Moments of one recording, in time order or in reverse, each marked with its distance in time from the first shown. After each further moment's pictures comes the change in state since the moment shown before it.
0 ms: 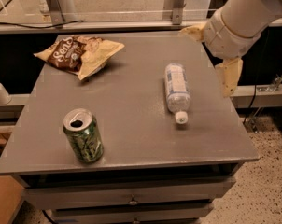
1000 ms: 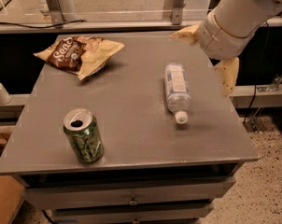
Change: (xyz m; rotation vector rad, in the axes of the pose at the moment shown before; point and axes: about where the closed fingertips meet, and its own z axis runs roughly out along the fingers) arm -0.014 -0.002 0.006 -0.026 -0.017 -0.185
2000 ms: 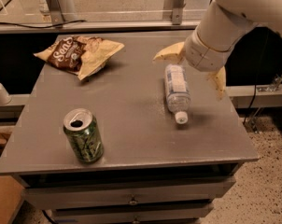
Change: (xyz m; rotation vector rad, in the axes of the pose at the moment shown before) arm -0.016 0.002 0.042 -0.056 -0.062 -0.357
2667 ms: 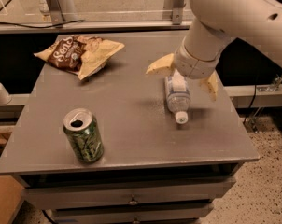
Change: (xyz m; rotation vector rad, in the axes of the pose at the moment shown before) arm -0.004 -0.003 0.030 -0.055 0.003 -0.171
